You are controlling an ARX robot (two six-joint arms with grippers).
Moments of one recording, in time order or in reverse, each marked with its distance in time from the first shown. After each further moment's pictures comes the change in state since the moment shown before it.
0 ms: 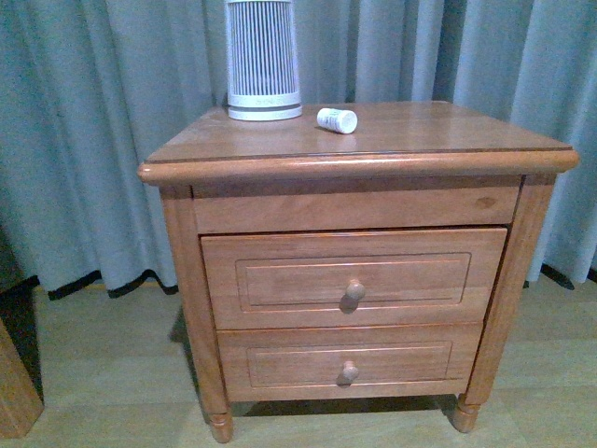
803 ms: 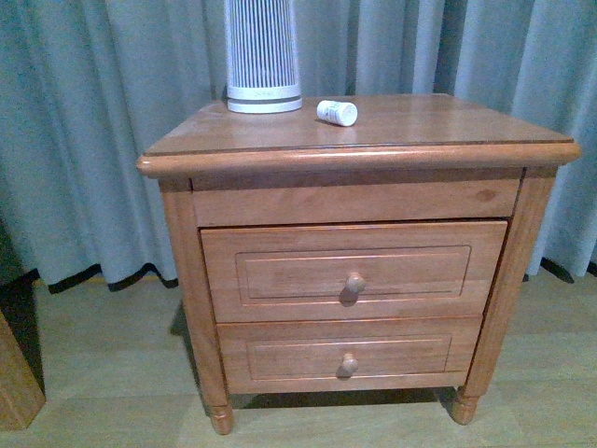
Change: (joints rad) left arm 0.000 0.000 0.000 0.000 0.000 0.000; right arm 0.000 -0.069 -0.071 0.010 0.000 -0.003
